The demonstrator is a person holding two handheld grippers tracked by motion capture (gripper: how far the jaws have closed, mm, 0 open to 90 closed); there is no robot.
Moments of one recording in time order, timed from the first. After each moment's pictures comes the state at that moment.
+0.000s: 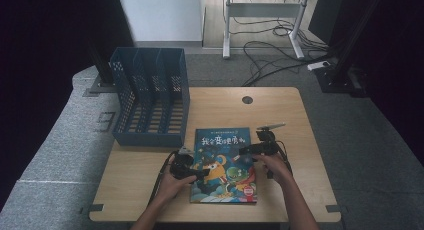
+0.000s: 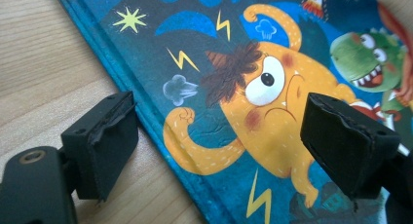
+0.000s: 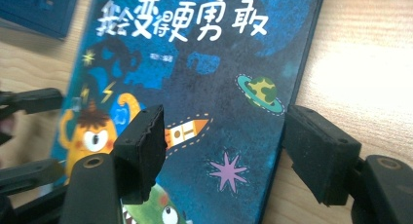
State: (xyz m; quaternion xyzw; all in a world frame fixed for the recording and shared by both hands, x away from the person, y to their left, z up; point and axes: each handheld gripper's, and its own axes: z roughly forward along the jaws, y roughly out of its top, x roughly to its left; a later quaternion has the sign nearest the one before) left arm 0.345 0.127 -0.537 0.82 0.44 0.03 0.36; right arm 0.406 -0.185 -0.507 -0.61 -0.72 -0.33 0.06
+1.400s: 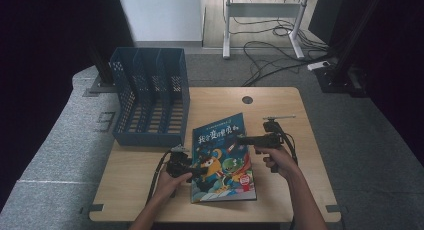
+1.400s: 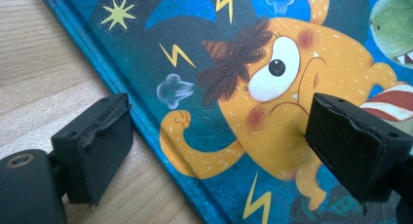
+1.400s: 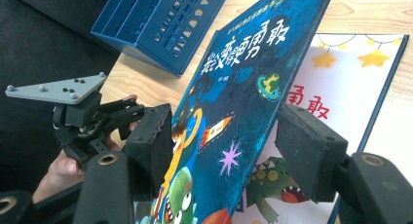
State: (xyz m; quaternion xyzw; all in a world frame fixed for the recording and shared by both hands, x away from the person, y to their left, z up) left arm 0.351 0.143 -0.539 0.79 0.45 -0.02 0.41; right arm 0.399 -0.194 -0.458 -0.51 -0.71 -0.47 0.09
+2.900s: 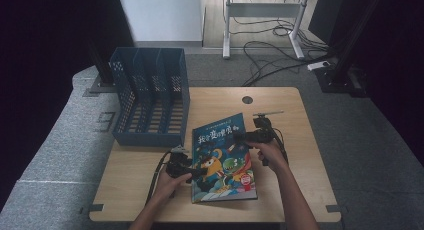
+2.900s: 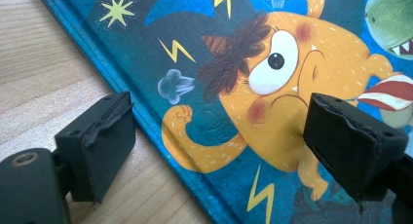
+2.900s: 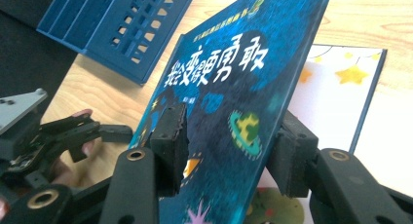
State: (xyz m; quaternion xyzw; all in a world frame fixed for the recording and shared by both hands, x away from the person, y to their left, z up) left arm 0.349 0.143 -0.540 0.80 0.44 -0.02 0.40; right arm 0.429 -0.170 -0.473 -0.53 -0.73 -0.42 0.05
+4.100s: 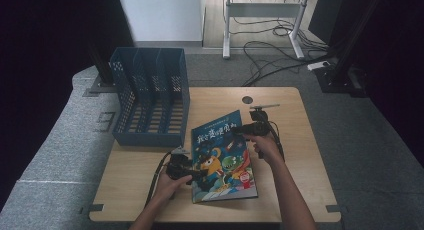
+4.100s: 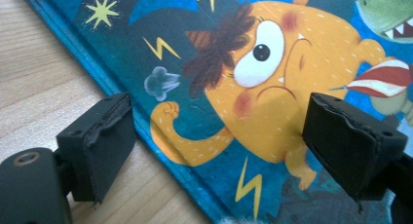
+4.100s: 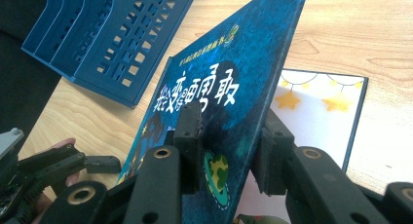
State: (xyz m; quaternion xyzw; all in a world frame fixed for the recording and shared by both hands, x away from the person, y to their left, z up) left arm 0.340 0.140 -0.534 0.81 0.43 -0.01 0.40; right arm 0.448 -0.160 -0.463 -0.55 -0.73 -0.42 0.03
